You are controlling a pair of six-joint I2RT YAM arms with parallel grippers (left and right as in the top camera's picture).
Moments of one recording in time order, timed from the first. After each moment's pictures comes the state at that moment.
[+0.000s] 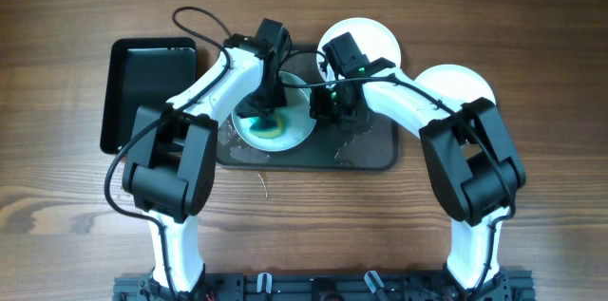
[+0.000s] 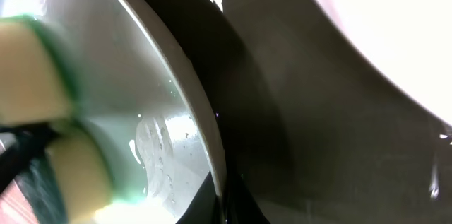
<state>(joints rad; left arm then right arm) -0.37 2.08 1.49 -0.98 -0.14 -0.60 0.48 2.08 1.34 -0.53 -0.38 0.58</state>
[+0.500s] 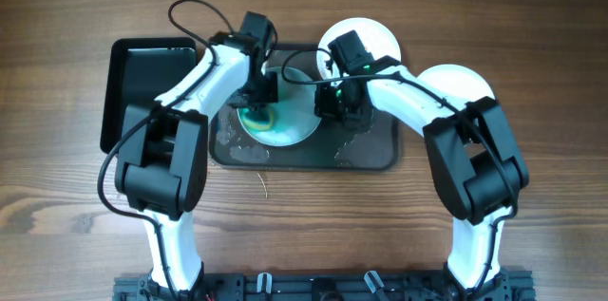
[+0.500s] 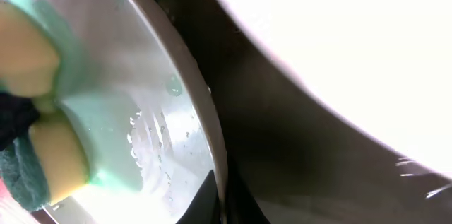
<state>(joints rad) -0.31 2.08 1.48 -0.84 0.07 -0.27 0.46 2.08 1.34 -0.55 -0.38 0.58</state>
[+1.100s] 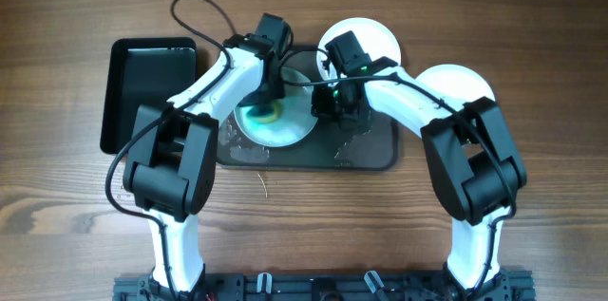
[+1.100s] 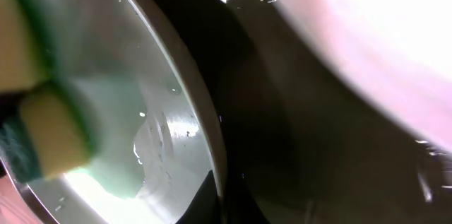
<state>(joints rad) -0.37 2.09 1.49 -0.88 -0.26 -0.56 0.48 2.08 1.35 -0.53 -0.37 0.58</state>
